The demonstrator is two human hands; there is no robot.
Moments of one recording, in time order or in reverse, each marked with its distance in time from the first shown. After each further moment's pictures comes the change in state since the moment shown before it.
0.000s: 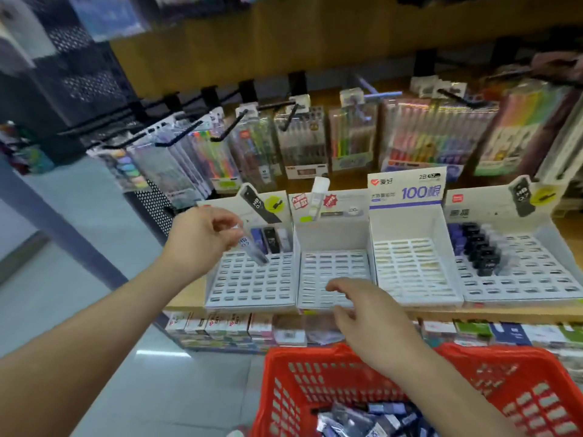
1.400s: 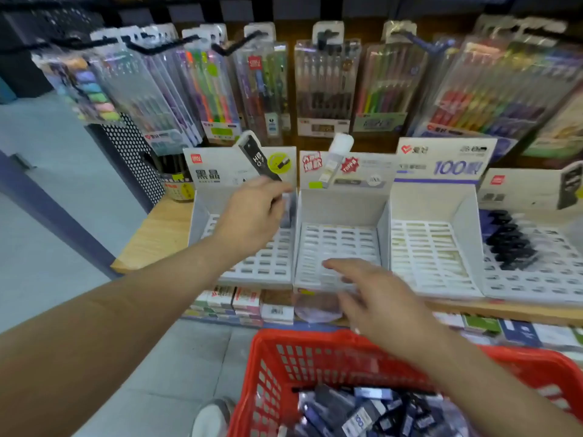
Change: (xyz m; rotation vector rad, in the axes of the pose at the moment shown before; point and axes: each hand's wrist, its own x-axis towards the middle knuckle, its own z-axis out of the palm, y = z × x) left_hand 0.029 -0.033 0.103 0.102 -0.009 0.313; right_hand 0.033 0.030 0.024 -0.075 -0.132 -0.114
